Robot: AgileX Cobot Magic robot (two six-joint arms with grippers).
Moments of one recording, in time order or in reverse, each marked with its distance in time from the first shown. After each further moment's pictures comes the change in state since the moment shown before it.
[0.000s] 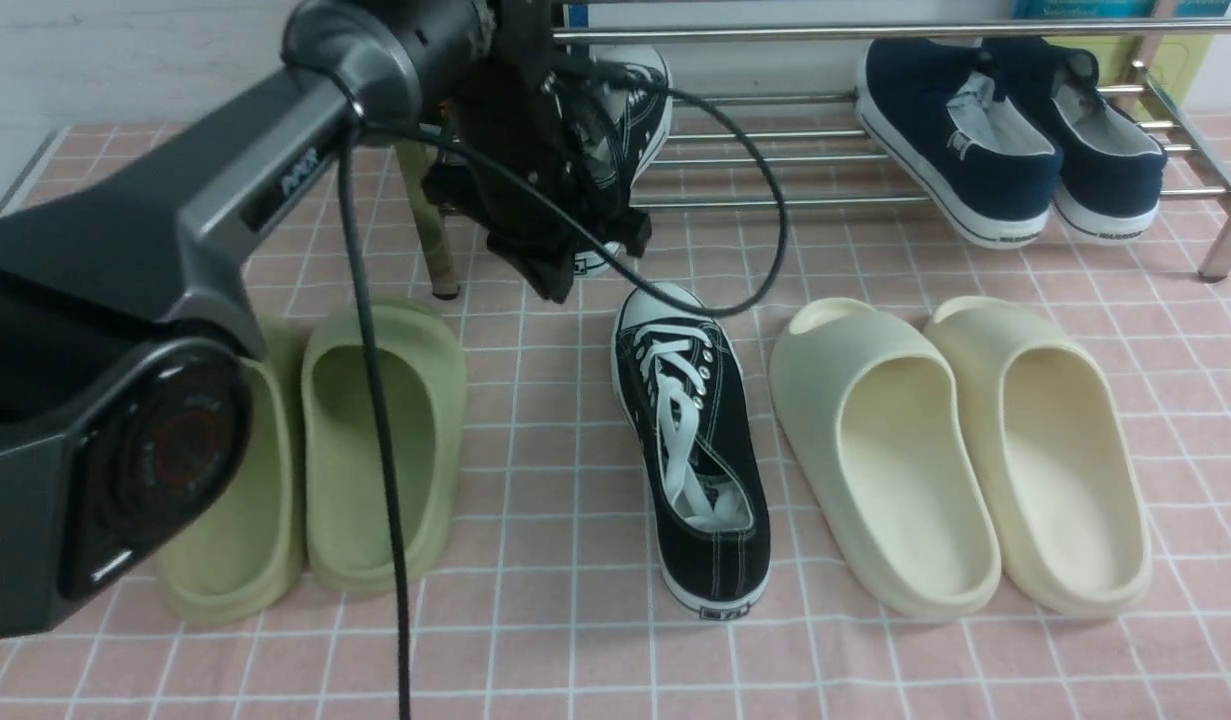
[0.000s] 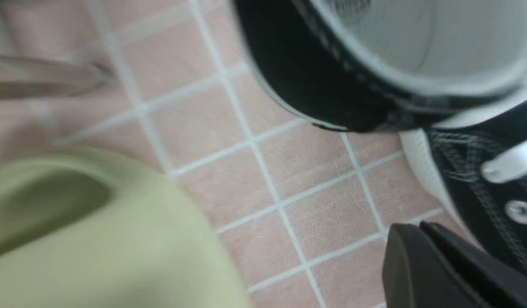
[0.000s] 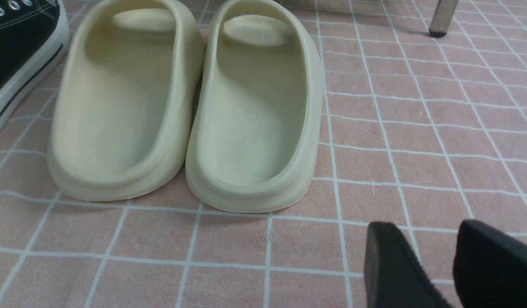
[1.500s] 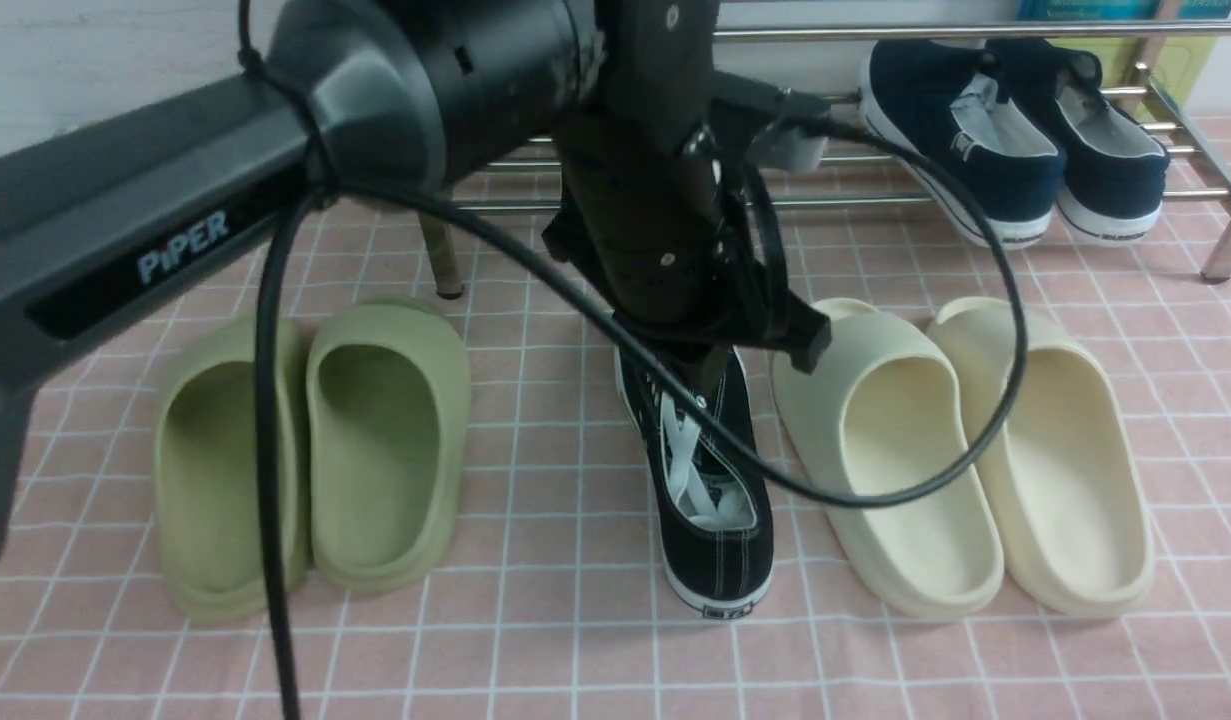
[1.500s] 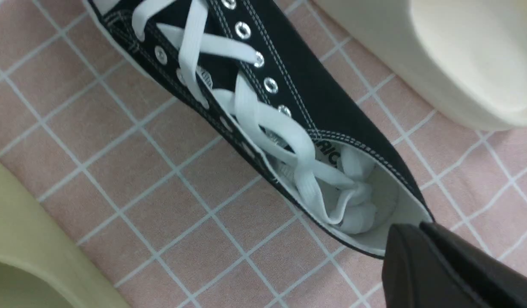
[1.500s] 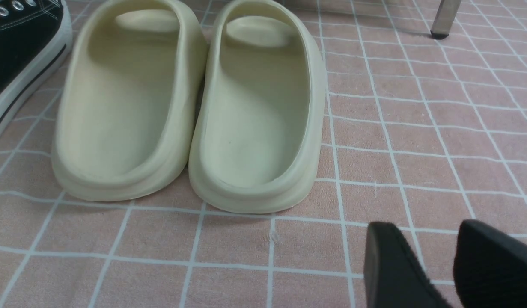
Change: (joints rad) right arm 0.000 0.000 0.000 0.000 0.000 0.000; left arm -0.295 -0.426 0.506 -0.021 -0.177 -0.076
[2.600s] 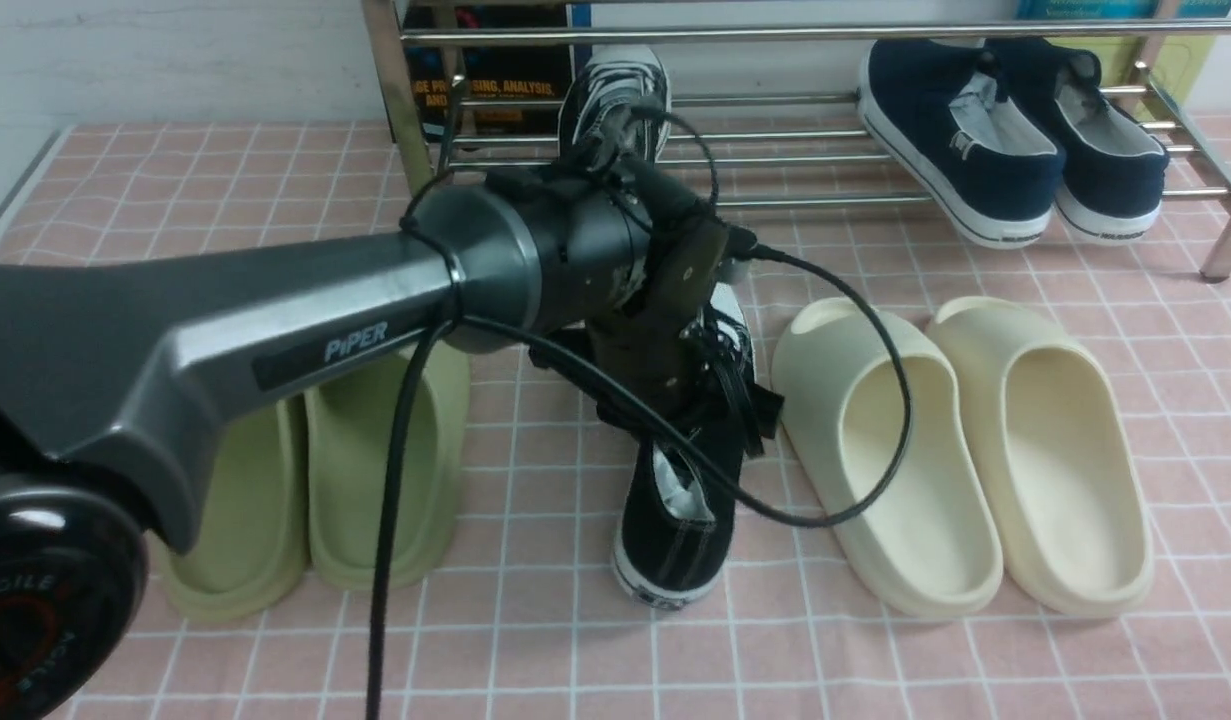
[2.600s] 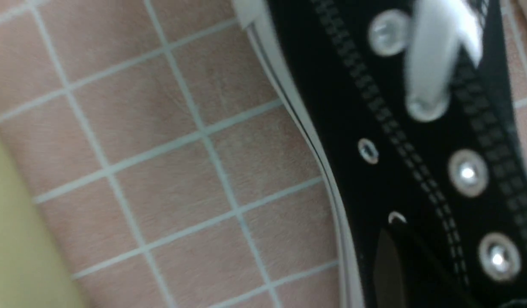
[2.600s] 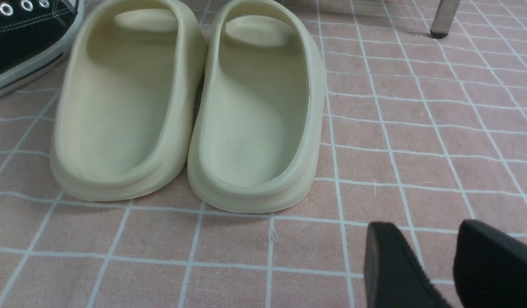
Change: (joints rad) right arm 0.000 0.000 0.000 0.000 0.000 0.000; left arm 0.002 0.149 0.064 0.209 -0.182 -0.295
